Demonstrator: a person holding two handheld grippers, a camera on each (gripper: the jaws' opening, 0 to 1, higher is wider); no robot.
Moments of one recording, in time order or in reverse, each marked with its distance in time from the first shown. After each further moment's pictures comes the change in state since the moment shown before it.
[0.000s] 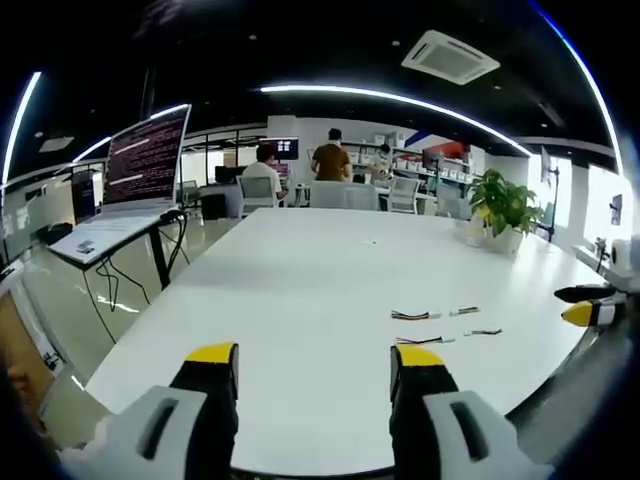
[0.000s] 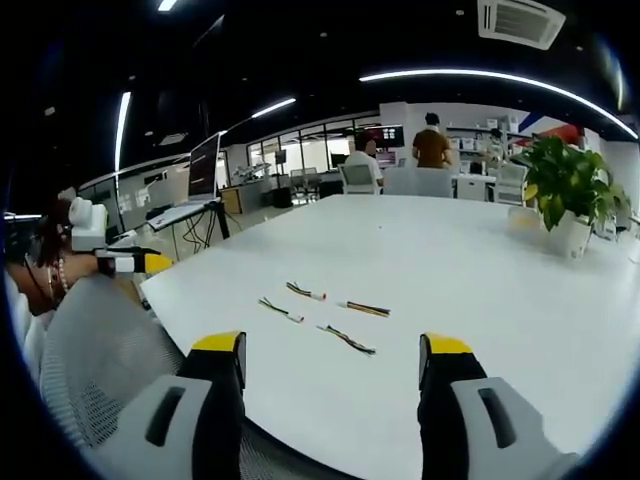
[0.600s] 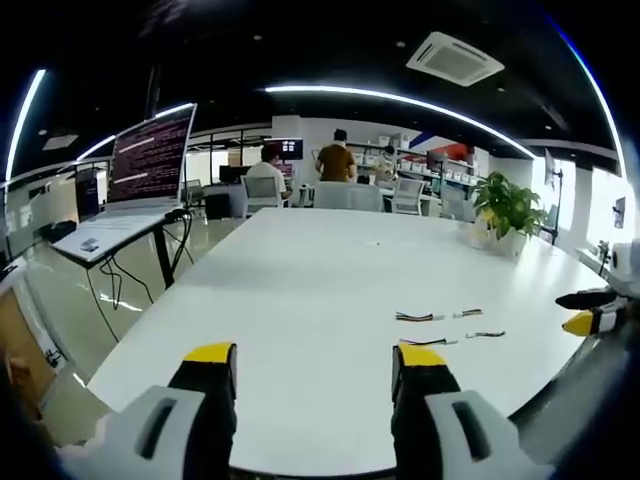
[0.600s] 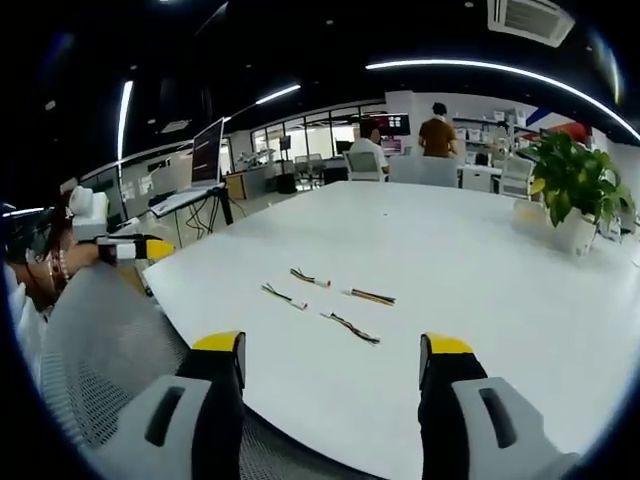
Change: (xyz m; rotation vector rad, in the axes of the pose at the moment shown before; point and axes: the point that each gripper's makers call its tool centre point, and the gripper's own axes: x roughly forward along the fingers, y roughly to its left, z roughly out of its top) left arm -0.001 0.004 0.001 -0.002 -0.002 0.017; right arm 0.004 0.004 -0.011 -0.008 0.077 0.022
